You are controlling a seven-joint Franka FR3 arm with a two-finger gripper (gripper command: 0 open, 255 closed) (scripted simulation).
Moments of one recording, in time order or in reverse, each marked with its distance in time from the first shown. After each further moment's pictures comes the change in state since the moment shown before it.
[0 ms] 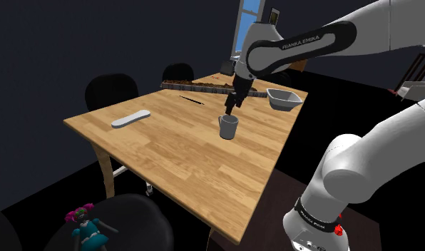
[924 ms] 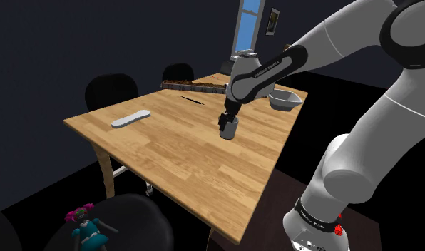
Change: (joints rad) arm 0.008 0.292 -0.070 -0.033 0.016 0.311 -0.094
